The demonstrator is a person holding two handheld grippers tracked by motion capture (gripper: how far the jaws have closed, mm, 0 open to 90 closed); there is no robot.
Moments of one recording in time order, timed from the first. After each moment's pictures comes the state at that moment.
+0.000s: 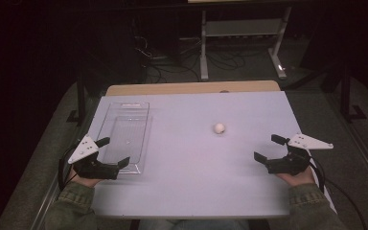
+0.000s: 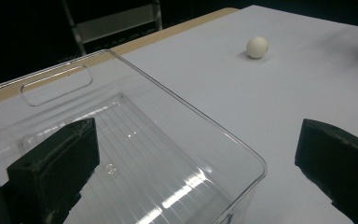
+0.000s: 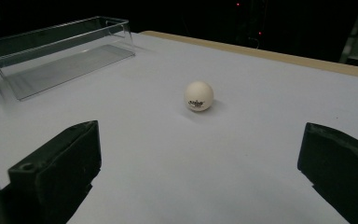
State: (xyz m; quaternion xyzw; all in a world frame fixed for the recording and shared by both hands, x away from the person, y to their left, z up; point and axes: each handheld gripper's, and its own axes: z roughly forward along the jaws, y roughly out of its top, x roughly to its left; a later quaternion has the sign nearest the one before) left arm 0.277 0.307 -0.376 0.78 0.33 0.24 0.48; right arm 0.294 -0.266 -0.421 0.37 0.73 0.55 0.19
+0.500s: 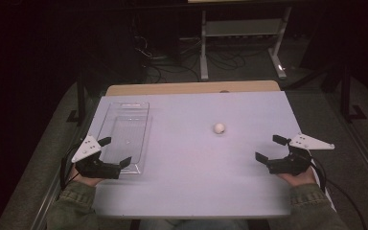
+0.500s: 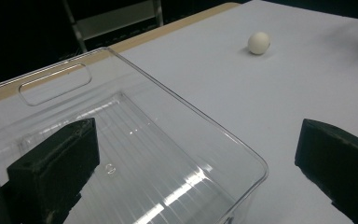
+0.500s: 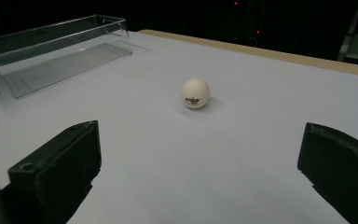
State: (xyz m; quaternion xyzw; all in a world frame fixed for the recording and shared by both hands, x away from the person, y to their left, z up) left arm 0.280 0.302 -0.374 0.79 0.33 0.24 0.47; right arm 0.294 -0.269 -0.423 0.37 0.73 0.55 0.19
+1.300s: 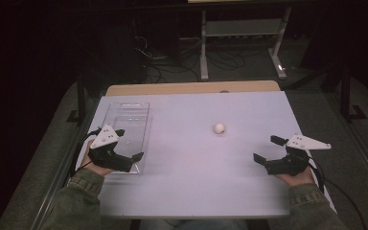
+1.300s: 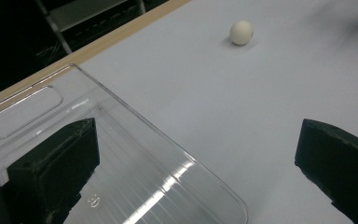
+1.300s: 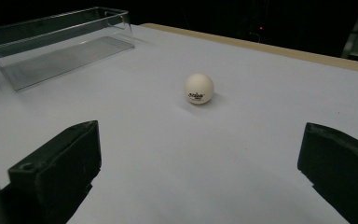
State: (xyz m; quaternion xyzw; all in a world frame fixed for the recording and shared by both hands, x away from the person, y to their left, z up) left arm 0.301 0.264 -0.351 0.83 0.28 0.22 0.42; right arm 0.295 -0.264 -0.425 0.36 0.74 0.54 0.19
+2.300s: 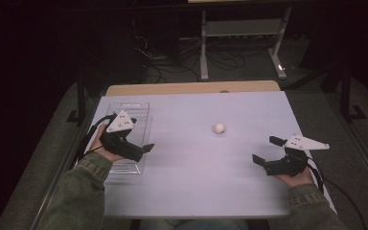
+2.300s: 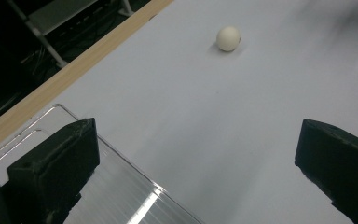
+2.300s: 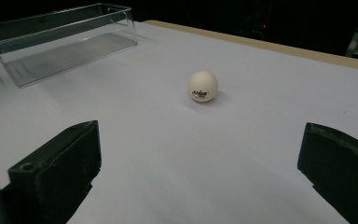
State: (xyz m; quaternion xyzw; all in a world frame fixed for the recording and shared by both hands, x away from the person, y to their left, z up) left arm 0.324 0.231 -0.320 0.86 0.24 0.21 0.39; right arm 0.295 -0.262 -0.426 0.36 0.74 0.54 0.18
